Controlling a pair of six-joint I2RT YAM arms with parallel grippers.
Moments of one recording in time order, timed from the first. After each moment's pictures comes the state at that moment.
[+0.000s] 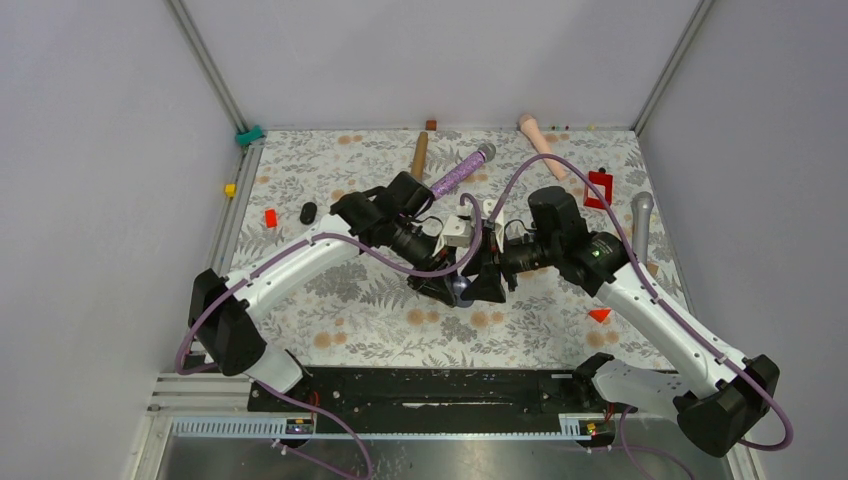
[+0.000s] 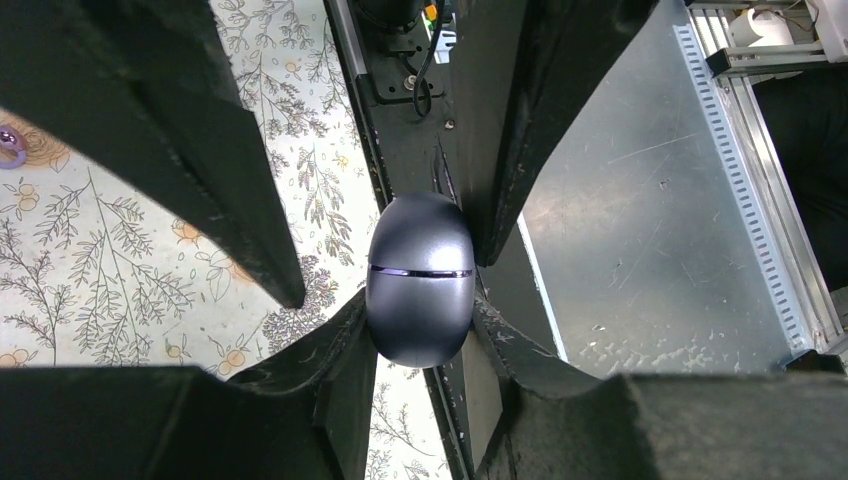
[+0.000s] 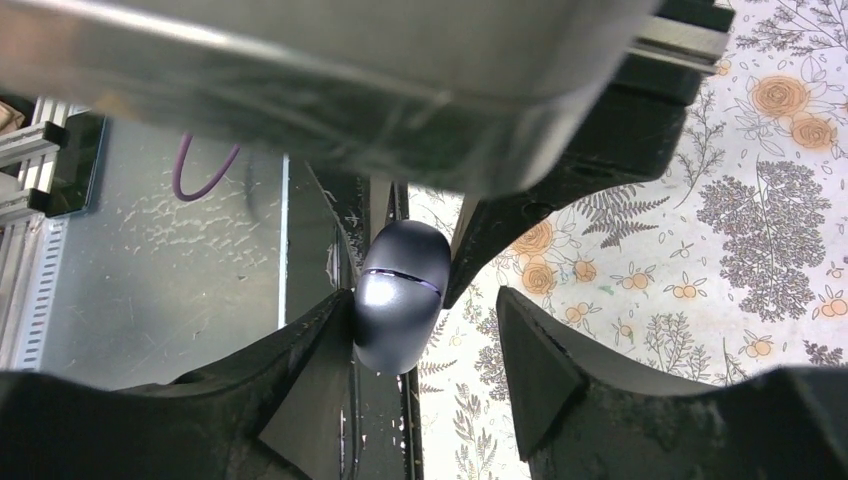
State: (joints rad) left arm -0.79 1.52 1.40 -0.87 1.05 0.53; right arm 0.61 1.09 1.04 -0.59 -0.90 -0.23
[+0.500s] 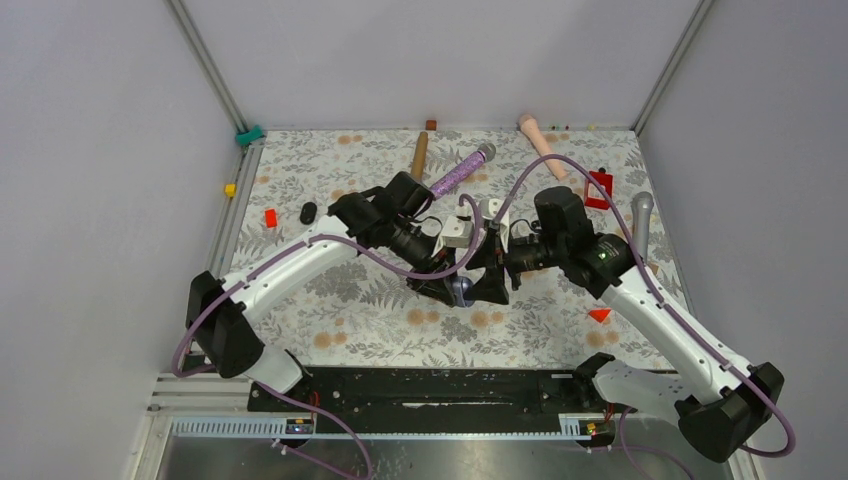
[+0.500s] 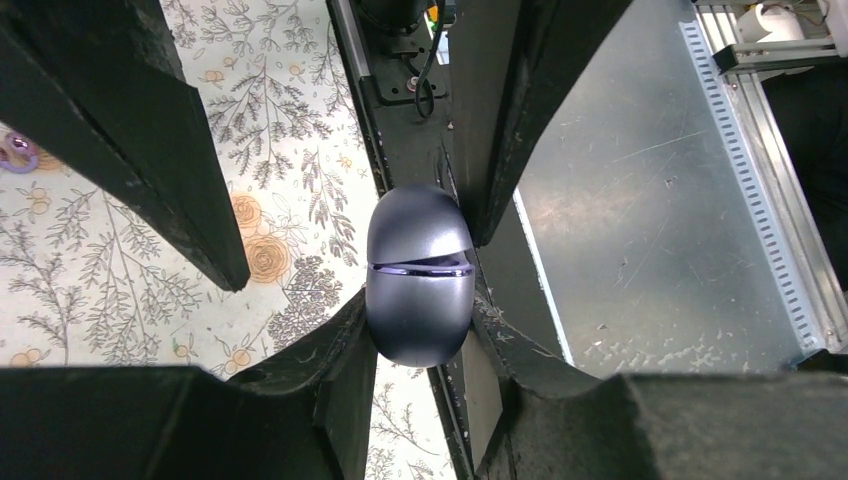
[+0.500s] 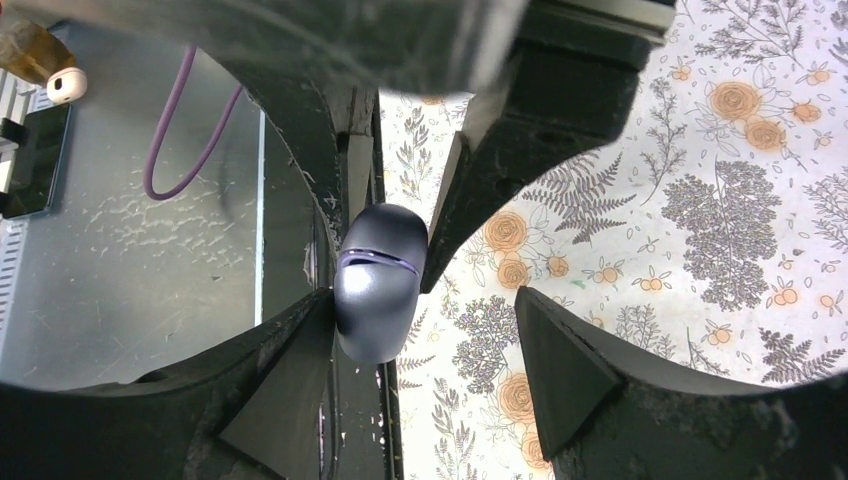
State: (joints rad) left arm -0.80 1.52 1.40 -0.86 1.05 0.53; right arm 0.59 1.06 1.04 -0.60 -0.87 -0.27
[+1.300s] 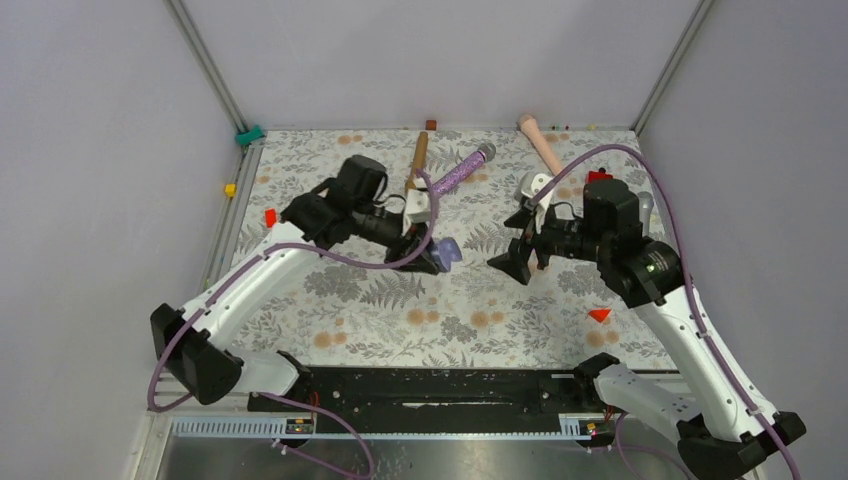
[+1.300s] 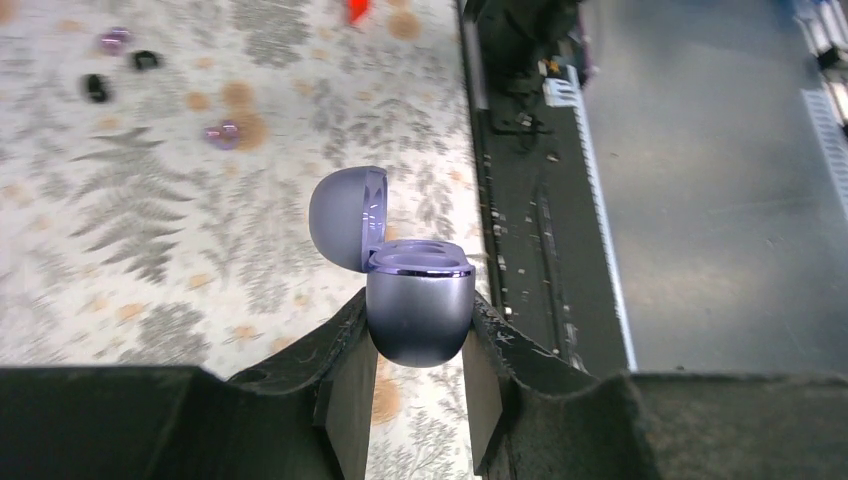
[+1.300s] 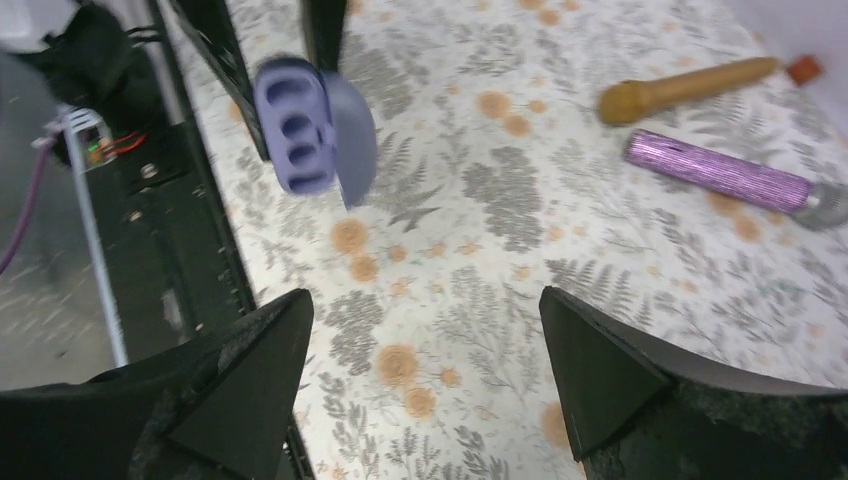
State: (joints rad) left arm -0.68 1.36 1.33 -0.74 0.97 0.46; right arm 0.48 0.93 1.14 -0.69 -0.65 -0.30
